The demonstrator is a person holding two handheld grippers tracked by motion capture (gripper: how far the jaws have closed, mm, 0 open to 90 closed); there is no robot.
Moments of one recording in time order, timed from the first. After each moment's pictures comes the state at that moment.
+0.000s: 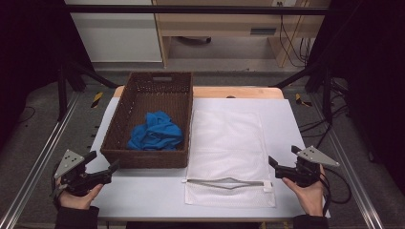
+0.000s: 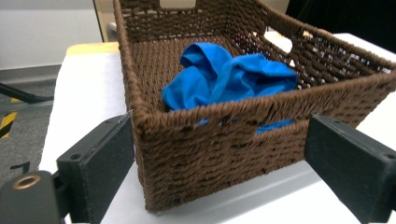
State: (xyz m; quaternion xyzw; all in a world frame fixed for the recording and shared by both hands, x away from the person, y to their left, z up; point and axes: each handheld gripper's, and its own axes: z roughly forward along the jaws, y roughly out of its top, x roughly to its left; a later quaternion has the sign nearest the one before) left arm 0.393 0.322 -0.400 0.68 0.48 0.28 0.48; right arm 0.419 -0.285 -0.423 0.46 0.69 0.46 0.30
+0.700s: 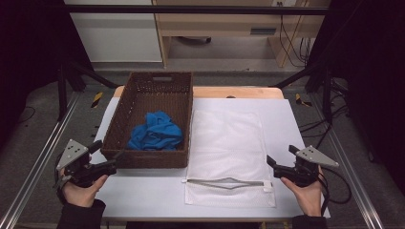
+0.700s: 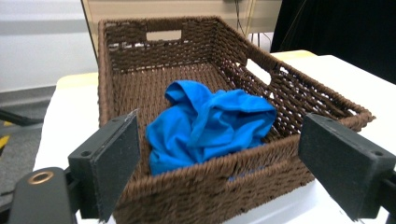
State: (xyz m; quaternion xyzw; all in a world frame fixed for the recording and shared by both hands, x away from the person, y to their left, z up) left arm 0.401 0.300 -0.369 0.68 0.45 0.29 0.50; right arm 0.418 -0.279 -0.420 0.46 0.69 0.48 0.29
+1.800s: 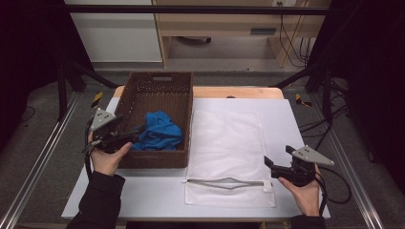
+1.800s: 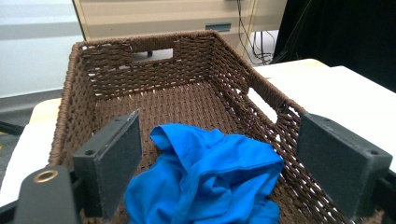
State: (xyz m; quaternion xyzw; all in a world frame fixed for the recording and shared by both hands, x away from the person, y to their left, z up) left arm 0.478 0.253 -0.346 0.69 0.46 0.29 0.48; right arm 0.421 -0.274 -0.423 0.46 0.70 0.47 0.28
